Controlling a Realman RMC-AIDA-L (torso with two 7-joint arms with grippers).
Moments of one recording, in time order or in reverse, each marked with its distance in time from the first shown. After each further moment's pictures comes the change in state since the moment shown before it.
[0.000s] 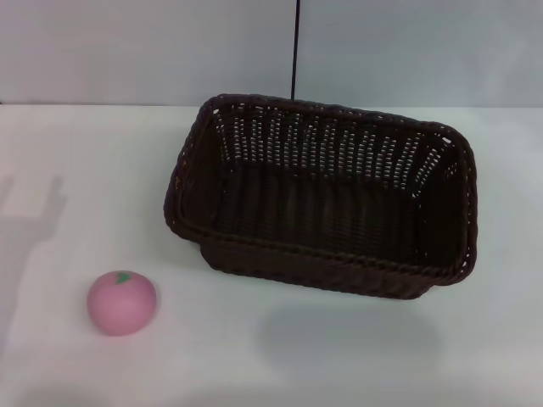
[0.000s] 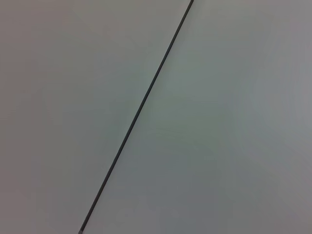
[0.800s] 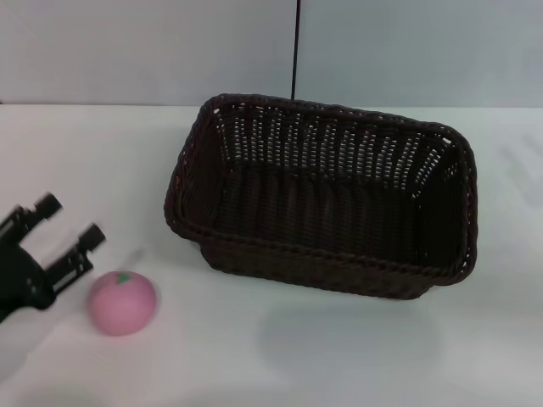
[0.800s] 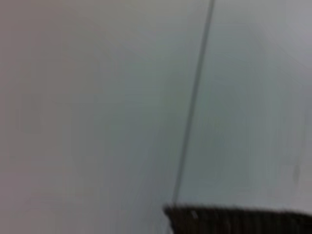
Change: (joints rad) left arm 0.040 0.015 0.634 0.377 0.001 0.000 -0.143; right arm -0.332 0.179 0.043 0.253 0.293 -0.079 -0.206
